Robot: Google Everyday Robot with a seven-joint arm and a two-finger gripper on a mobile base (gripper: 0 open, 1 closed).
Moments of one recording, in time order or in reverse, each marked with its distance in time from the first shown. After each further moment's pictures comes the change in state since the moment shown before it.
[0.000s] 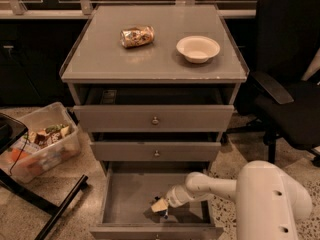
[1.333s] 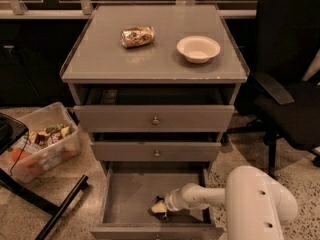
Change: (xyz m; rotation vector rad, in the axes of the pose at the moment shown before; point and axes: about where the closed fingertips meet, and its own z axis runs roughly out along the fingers) arm 0.015 -0.050 0.049 0.177 -0.069 -0.056
